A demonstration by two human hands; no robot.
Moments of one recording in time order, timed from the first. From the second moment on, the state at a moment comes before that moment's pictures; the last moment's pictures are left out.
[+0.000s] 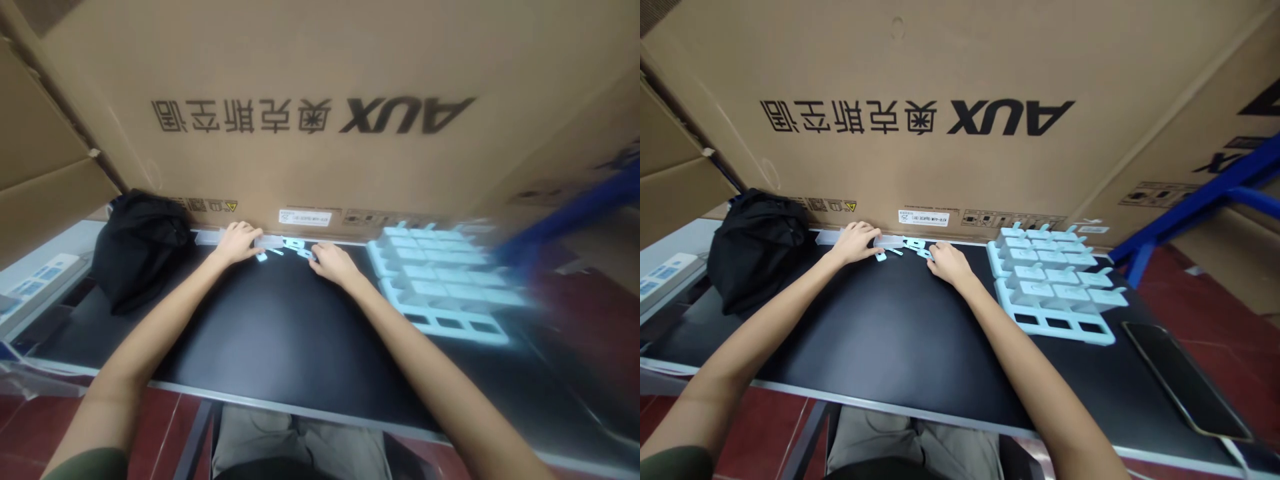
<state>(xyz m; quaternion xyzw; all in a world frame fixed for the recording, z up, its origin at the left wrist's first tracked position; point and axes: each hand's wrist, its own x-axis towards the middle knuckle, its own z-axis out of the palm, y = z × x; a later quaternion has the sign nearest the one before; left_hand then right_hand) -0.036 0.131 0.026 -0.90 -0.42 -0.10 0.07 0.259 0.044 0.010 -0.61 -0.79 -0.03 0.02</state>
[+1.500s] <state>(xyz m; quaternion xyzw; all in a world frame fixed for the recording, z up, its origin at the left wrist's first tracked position) -0.022 0.112 0.019 -0.79 -0.57 -0.18 0.09 0.307 -0.033 -0.002 -0.63 -0.75 -0.01 0.19</state>
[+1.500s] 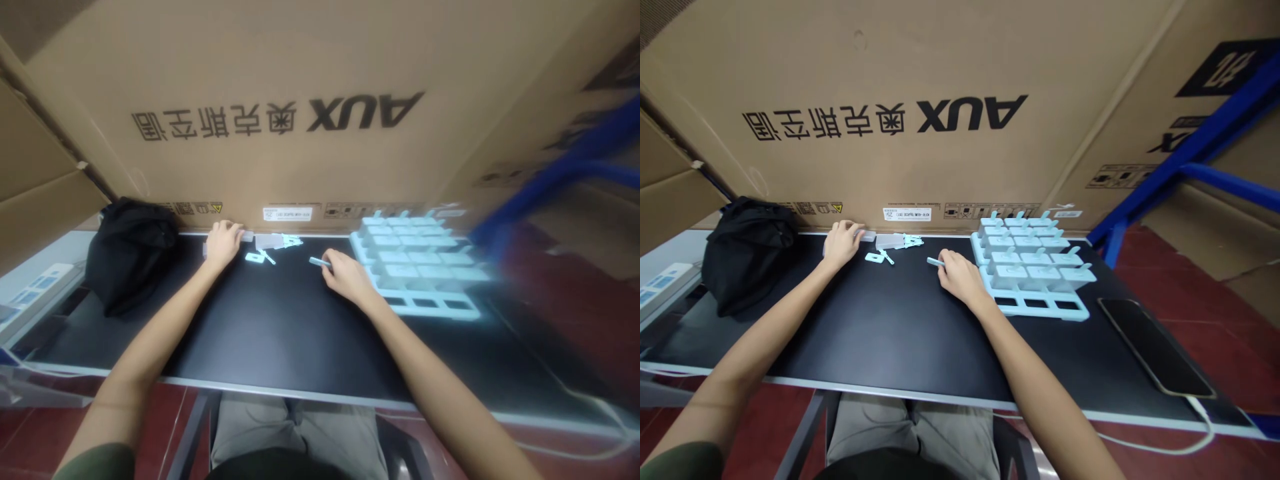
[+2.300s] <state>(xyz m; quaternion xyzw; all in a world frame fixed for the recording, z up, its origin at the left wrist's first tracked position) 0.060 0.068 -0.006 -0.83 -0.21 -0.45 -0.25 0.296 -0.041 0.012 -0.46 -0.59 0.39 0.54</state>
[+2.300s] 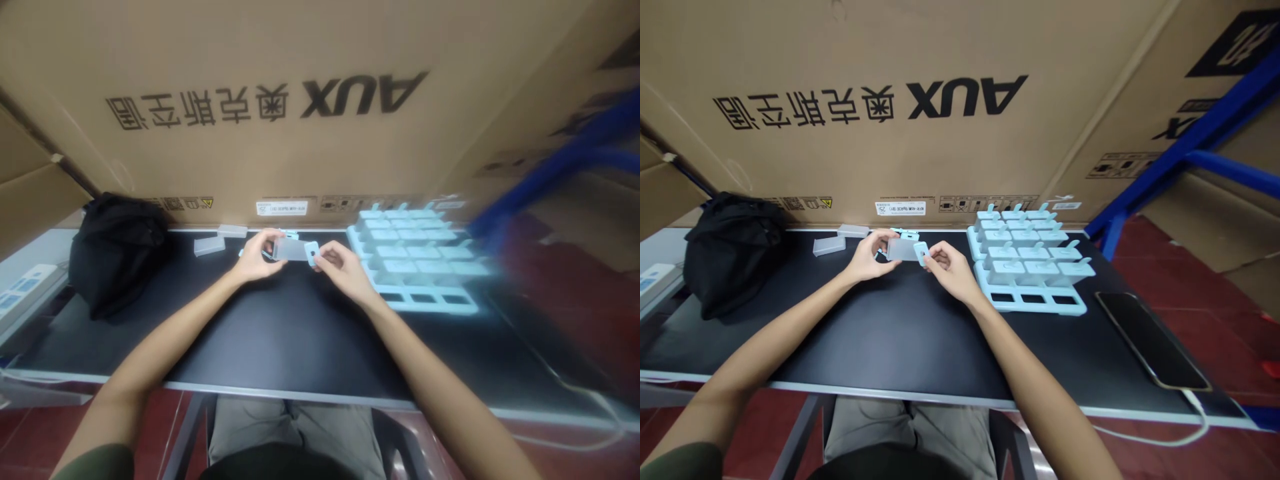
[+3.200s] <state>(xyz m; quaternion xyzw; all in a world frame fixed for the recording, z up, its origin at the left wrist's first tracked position) 0.072 0.032 -0.023 -0.84 -0.08 -0.47 -0.24 0.263 -0.049 0.004 -0.50 -0.55 0.46 0.48</state>
